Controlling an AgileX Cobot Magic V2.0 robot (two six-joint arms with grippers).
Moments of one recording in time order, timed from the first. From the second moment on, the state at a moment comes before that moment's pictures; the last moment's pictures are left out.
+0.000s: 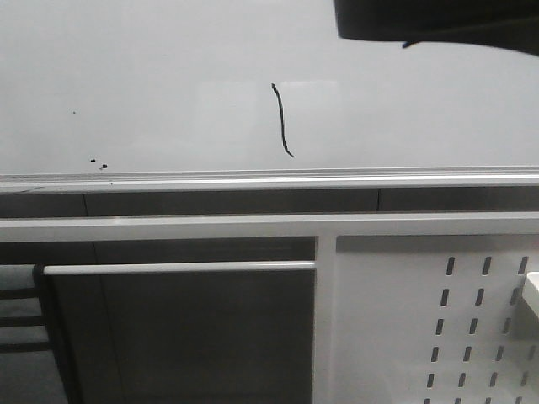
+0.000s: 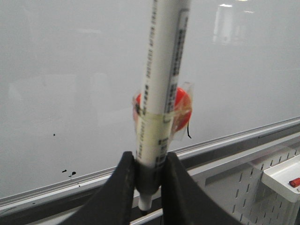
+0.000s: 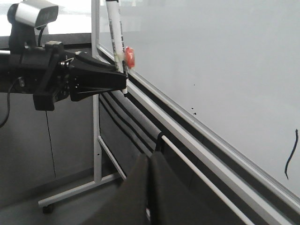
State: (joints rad) left arm -0.35 1.14 -0.01 0.31 -1.14 -0.17; right arm 1.07 0.82 -0.37 0.59 -0.30 -0.73
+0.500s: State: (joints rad) left arm -0.35 1.14 -0.05 0.20 -1.13 -0.13; right arm 1.07 0.82 -0.37 0.87 -0.36 -0.99
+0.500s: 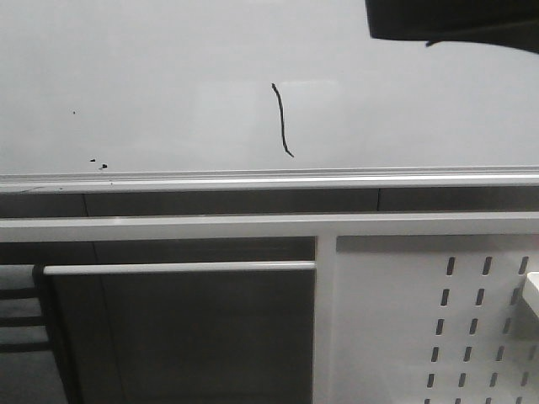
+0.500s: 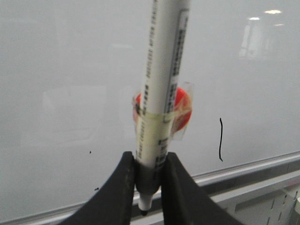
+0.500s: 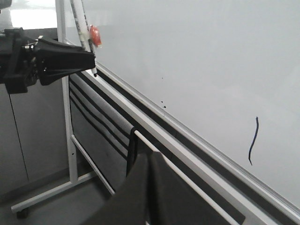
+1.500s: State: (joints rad) left arm -0.35 1.29 -0.33 0.11 -0.72 -0.13; right arm 1.07 0.82 -0.37 0.89 -0.36 -1.01
